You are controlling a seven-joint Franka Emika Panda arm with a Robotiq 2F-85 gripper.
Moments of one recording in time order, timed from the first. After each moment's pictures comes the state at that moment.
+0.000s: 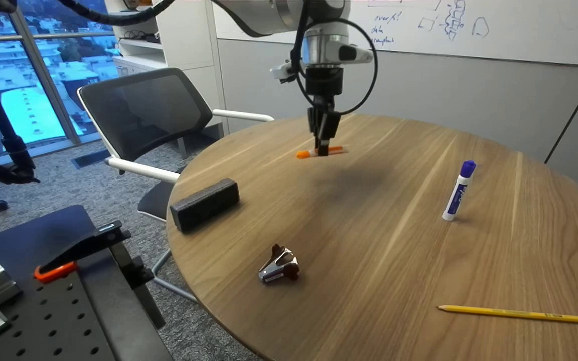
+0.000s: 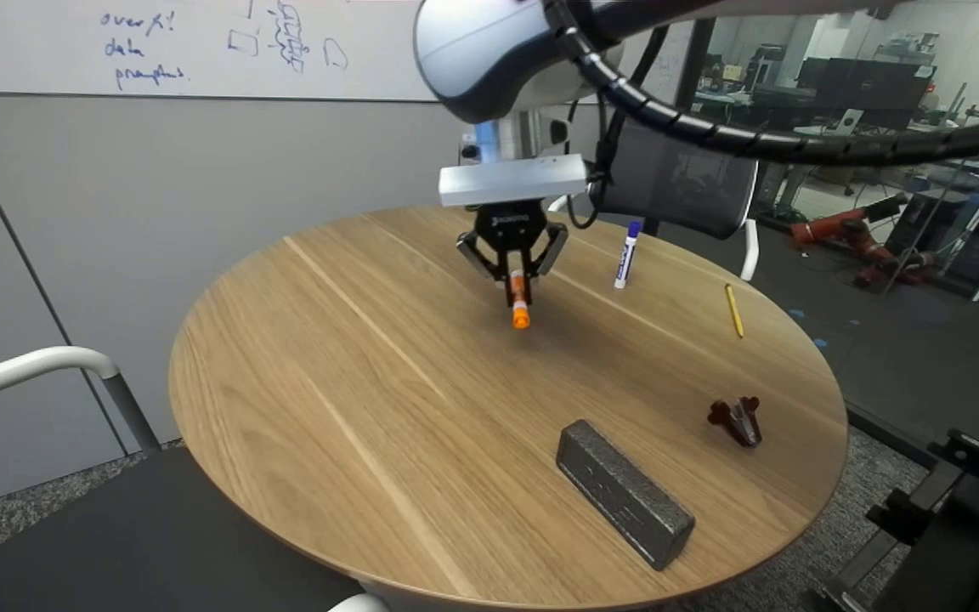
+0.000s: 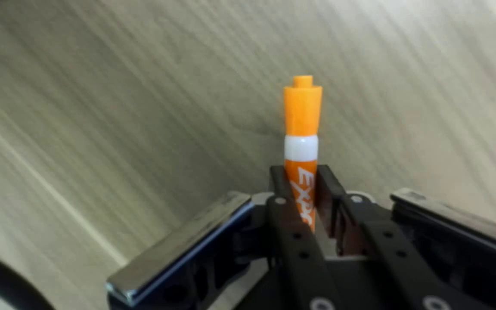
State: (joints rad) arm 0.21 1.34 -0.11 -0.59 -0.04 1.77 0.75
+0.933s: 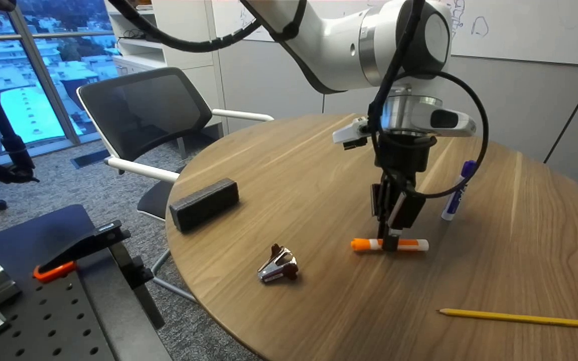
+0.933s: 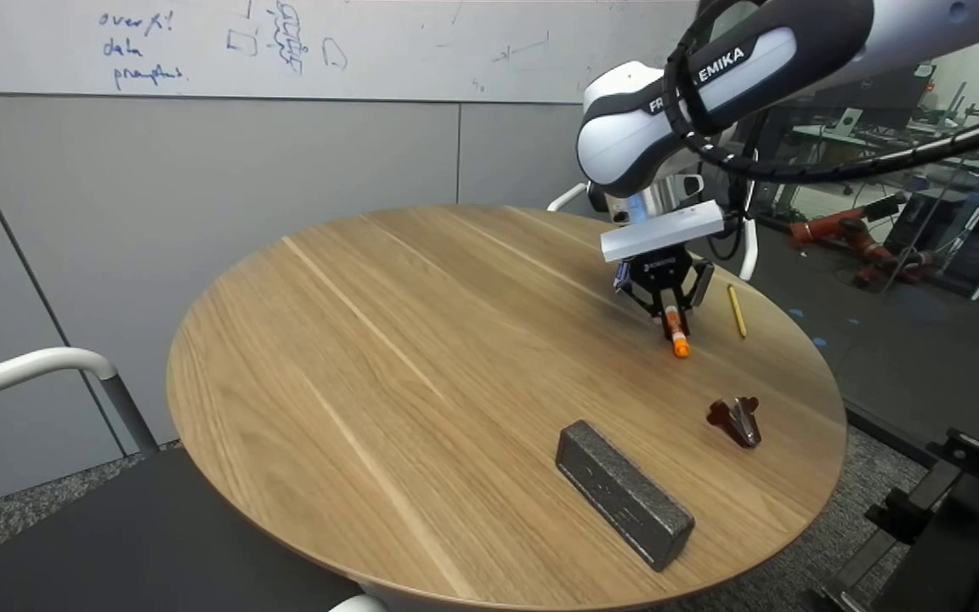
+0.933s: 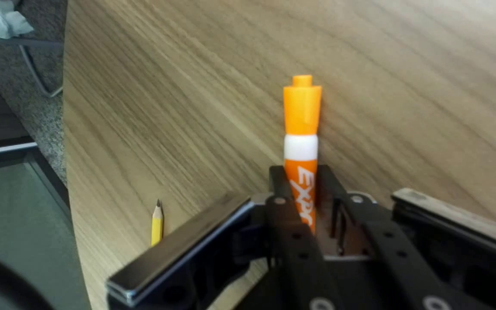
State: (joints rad) arm 0.04 1.27 -0.20 -0.89 -0.11 1.75 0.74
